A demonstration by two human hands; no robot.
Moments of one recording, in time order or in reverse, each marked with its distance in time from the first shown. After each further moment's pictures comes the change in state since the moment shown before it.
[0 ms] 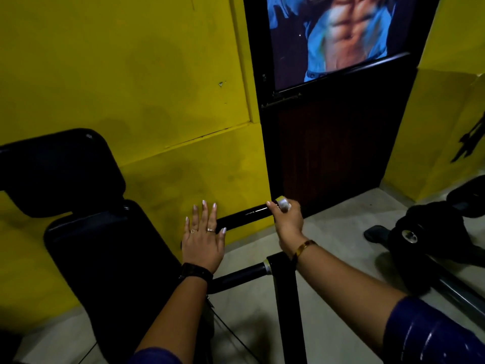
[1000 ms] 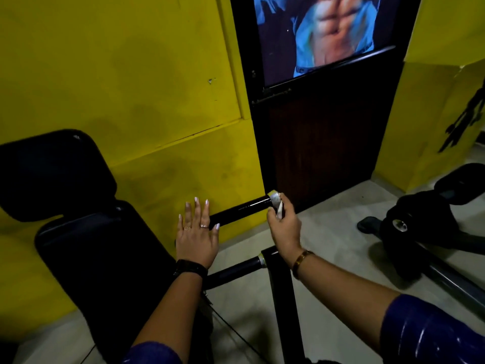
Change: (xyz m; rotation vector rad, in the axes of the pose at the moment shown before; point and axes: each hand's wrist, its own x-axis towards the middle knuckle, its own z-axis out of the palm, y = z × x) left_hand 0.000 -0.002 0.001 -0.002 -0.001 0.014; right_hand -0.025 0.020 -0.022 -0.115 -0.043 -0.256
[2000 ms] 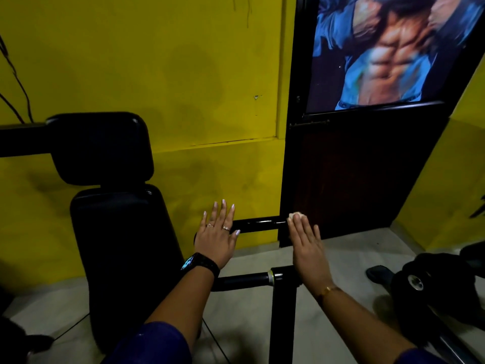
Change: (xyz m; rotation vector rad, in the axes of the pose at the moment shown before) left_hand 0.000 -0.002 0.001 0.021 0.002 -0.001; right_hand 0.013 0.030 -0.033 -1.124 -0.144 -0.891
